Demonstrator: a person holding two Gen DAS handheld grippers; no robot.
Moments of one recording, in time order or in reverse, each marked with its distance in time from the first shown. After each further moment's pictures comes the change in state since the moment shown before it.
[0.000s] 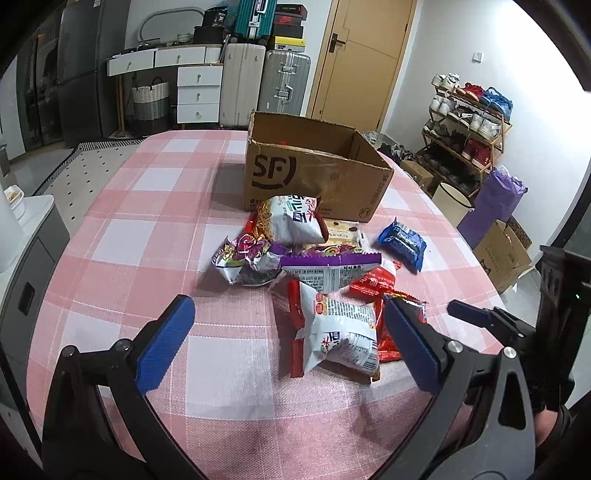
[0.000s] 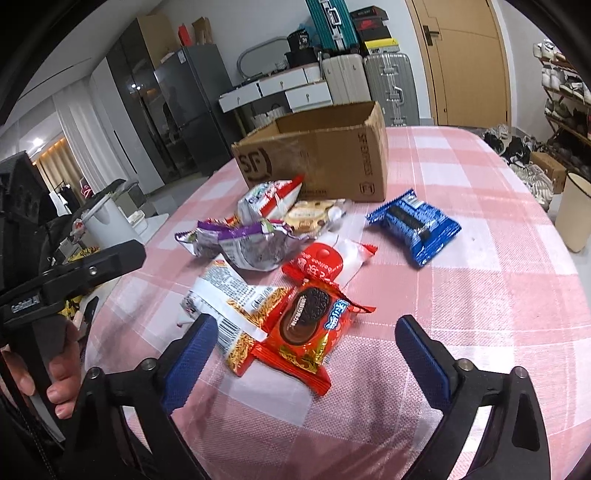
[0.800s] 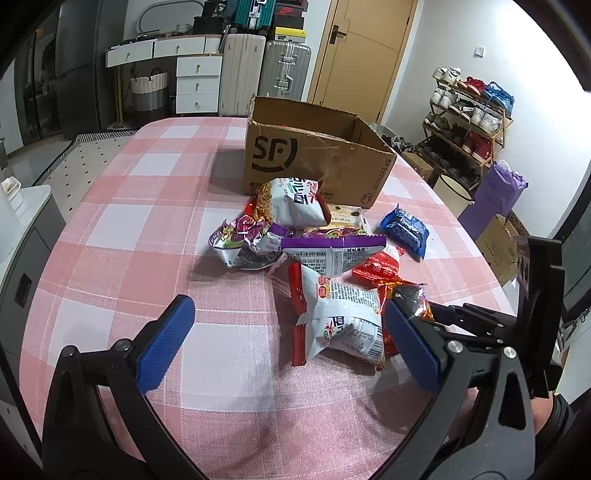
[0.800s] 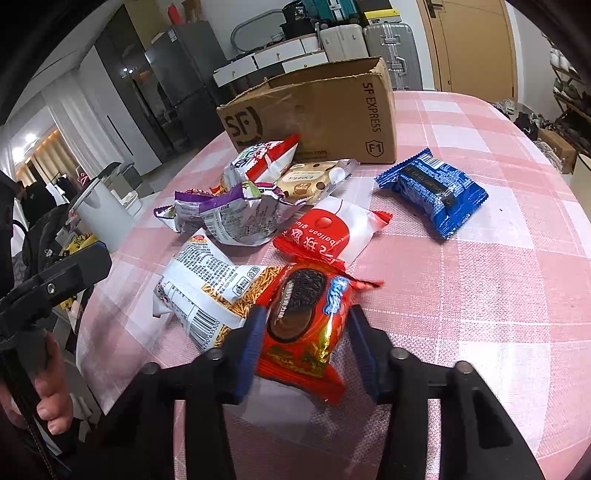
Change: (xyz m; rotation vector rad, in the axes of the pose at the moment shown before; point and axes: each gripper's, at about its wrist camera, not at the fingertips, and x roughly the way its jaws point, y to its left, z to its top) left arm 0.010 0.003 -0.013 -0.010 0.037 -0.004; right arm 0.041 -0.002 -0.003 0.012 0.103 0.018
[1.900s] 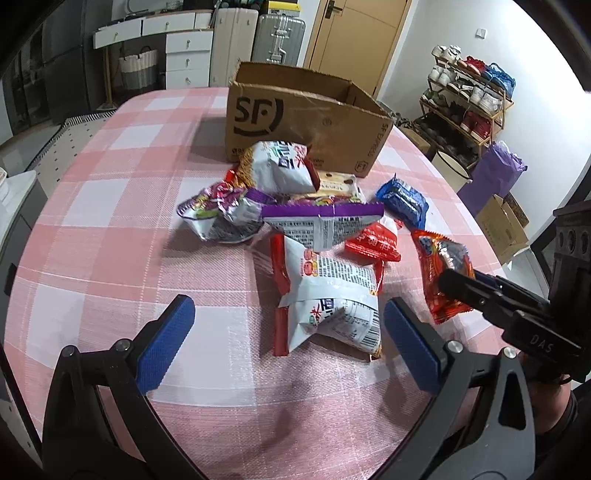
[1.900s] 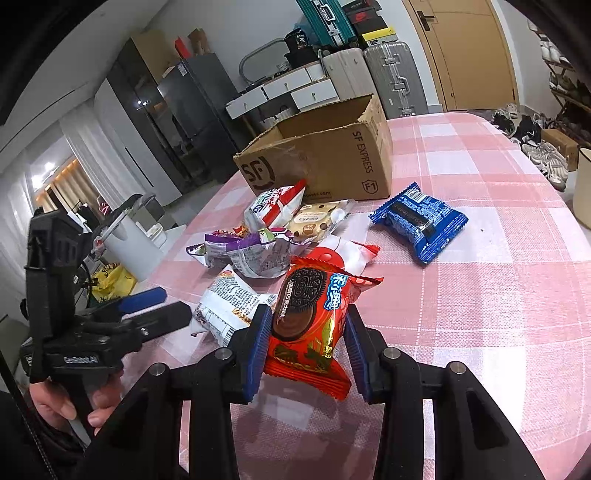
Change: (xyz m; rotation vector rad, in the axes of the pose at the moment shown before) left arm 0.034 -0.010 -0.009 0.008 0.114 -0.028; right arm -0.048 -0.018 0.001 0.049 -0.122 0.093
